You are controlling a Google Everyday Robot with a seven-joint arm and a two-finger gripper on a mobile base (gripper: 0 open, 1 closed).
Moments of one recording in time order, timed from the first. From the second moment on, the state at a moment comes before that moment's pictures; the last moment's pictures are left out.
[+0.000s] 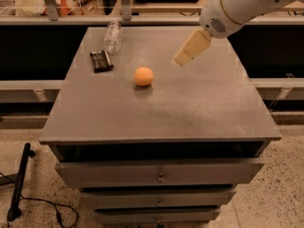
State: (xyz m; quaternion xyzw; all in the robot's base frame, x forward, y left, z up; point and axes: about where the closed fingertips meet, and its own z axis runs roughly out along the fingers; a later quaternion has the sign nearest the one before) arm 0.619 -0.117 0.976 -0.49 0.79 0.03 0.38
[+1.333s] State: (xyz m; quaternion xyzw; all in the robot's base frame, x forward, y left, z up) arm 0.718 -0.060 0.971 -0.38 0.78 0.05 0.50
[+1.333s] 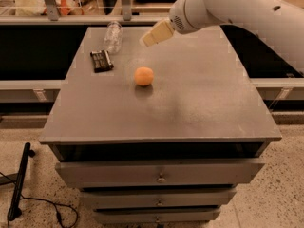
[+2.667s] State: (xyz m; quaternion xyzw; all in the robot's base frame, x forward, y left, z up) arm 0.802 0.028 0.923 -0.38 0.77 0.09 0.51
